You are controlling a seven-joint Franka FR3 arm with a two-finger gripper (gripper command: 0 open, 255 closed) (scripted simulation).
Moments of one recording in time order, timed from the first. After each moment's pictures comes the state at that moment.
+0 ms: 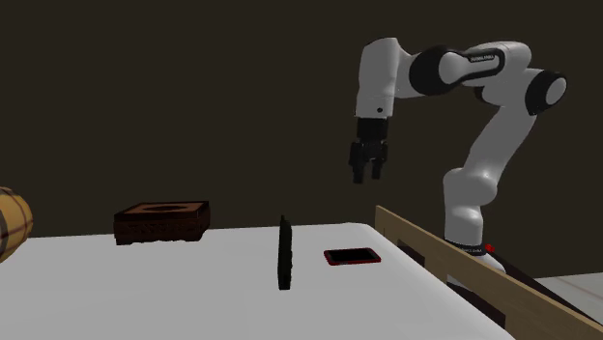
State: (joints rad) arm -0.18 -0.49 0.67 -2.19 0.21 1.80 1.04
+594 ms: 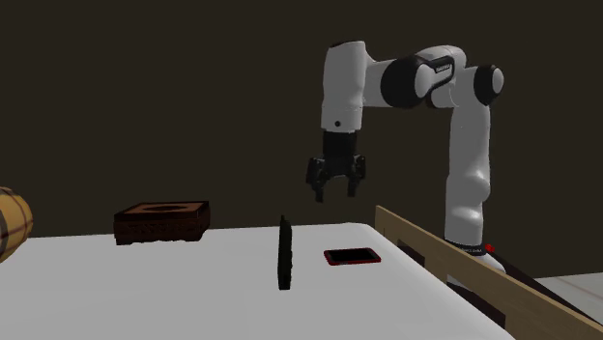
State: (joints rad) arm -0.35 0.01 1.02 -1.87 -0.15 1.83 1.68
